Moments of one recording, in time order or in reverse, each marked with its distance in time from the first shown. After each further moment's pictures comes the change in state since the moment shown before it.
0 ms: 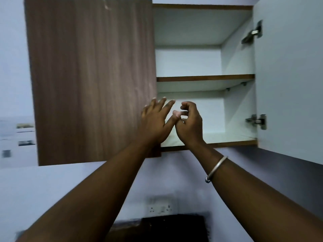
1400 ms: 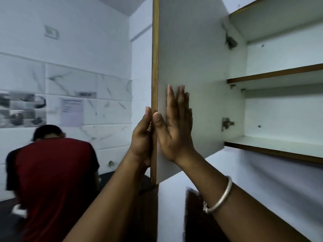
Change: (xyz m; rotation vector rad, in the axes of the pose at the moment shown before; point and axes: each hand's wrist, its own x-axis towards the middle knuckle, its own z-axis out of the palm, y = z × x) left_hand -0.262 -0.096 -0.382 -0.904 0.467 -0.523; right_hand -0.224 -0.363 0.237 0.653 -0.493 -0.338
